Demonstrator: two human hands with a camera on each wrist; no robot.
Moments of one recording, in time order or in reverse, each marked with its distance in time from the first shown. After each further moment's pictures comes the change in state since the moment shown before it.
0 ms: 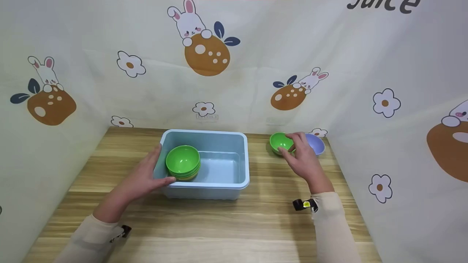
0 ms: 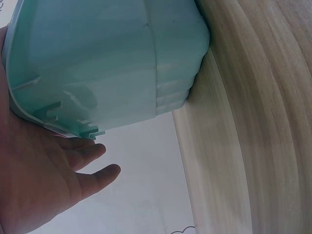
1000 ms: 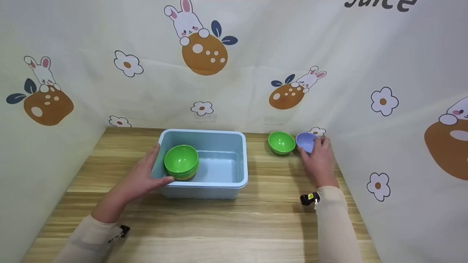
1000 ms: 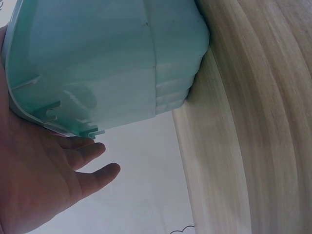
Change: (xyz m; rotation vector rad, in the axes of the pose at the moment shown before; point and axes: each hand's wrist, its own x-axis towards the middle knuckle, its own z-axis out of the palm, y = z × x) left_hand -0.002 0.001 -0.001 -0.025 0.007 0.010; right_hand -0.017 0.086 0.003 -0.285 0.107 0.363
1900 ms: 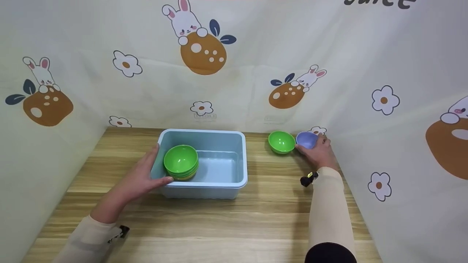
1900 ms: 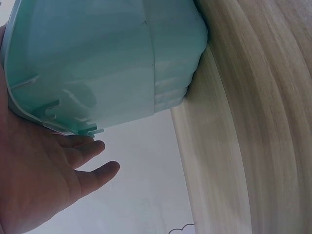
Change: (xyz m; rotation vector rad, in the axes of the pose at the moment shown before) left_hand 0.000 0.001 0.000 0.008 -0.017 -0.017; right_hand 0.039 0.047 0.023 0.145 -0.417 0.292
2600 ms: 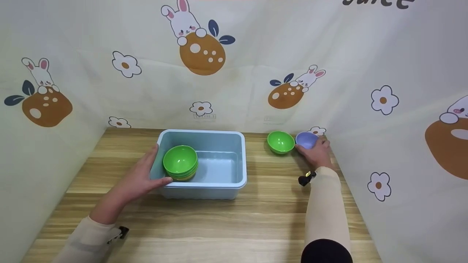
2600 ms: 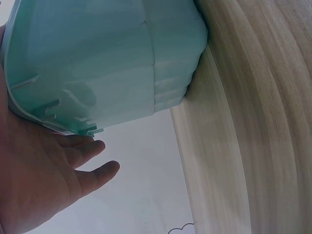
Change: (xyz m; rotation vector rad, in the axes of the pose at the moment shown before) left_hand 0.002 -0.003 0.001 0.016 0.016 0.027; right_hand -0.001 -0.004 0.004 0.025 0.021 0.022
